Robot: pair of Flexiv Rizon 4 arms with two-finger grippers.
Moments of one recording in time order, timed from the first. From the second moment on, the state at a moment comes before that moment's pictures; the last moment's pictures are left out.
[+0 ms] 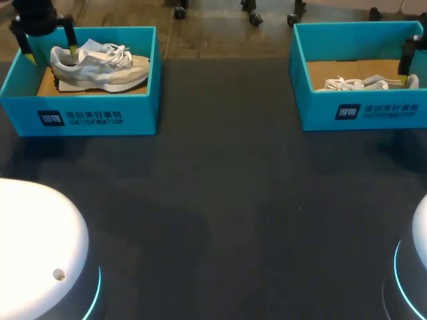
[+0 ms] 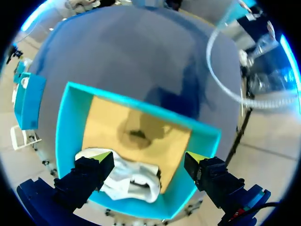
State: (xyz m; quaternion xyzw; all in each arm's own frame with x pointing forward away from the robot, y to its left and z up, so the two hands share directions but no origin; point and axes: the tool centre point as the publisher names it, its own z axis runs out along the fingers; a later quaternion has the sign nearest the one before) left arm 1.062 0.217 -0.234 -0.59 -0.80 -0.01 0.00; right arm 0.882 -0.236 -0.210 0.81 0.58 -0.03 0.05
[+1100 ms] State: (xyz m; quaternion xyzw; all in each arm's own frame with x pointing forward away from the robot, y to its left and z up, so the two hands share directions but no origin) left arm 1.184 0.269 -0.277 -0.68 -0.72 -0.09 -0.01; right arm 0.882 -0.236 -0.210 0.81 0.58 -0.03 0.05
